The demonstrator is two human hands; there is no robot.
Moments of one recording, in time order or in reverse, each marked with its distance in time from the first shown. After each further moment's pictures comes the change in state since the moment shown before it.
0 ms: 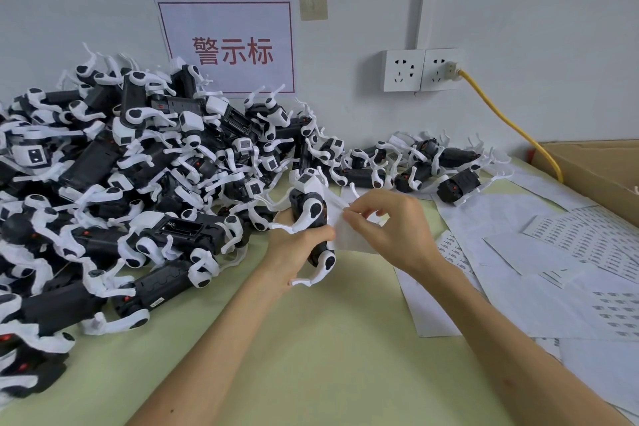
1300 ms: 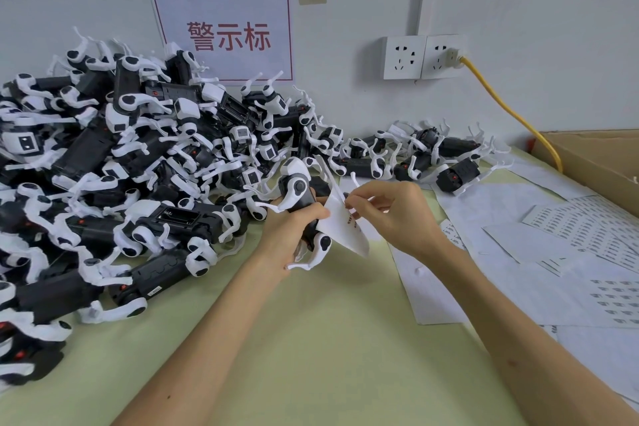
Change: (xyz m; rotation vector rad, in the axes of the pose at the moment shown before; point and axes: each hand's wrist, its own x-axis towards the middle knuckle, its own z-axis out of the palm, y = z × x) left_hand 0.005 0.003 -0.002 -0.265 0.043 -0.158; right_hand 0.003 0.000 -0.009 0.133 -0.133 0.129
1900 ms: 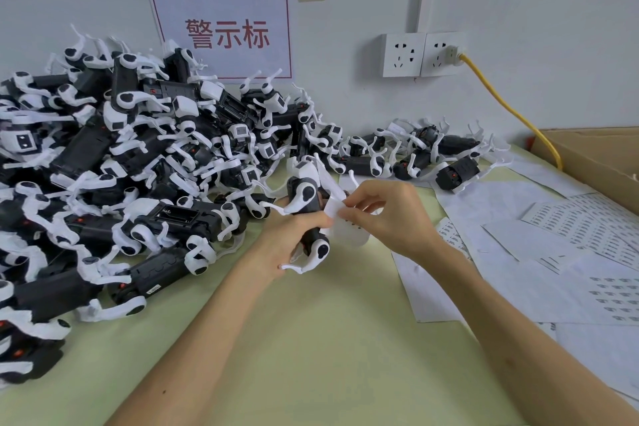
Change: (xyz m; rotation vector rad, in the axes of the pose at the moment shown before) left_hand 0.004 -0.002 -0.006 0.155 -0.016 -0.043; right_hand 0.000 0.000 0.005 -0.016 -0.017 -0.005
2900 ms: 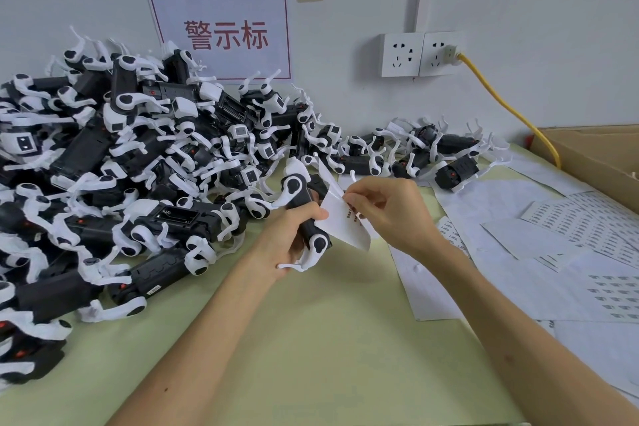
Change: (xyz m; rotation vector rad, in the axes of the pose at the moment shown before) left_hand 0.001 0.002 0.001 -0.213 -0.128 -0.028; right_hand -0.001 -0.008 -0.003 -0.004 0.046 0.001
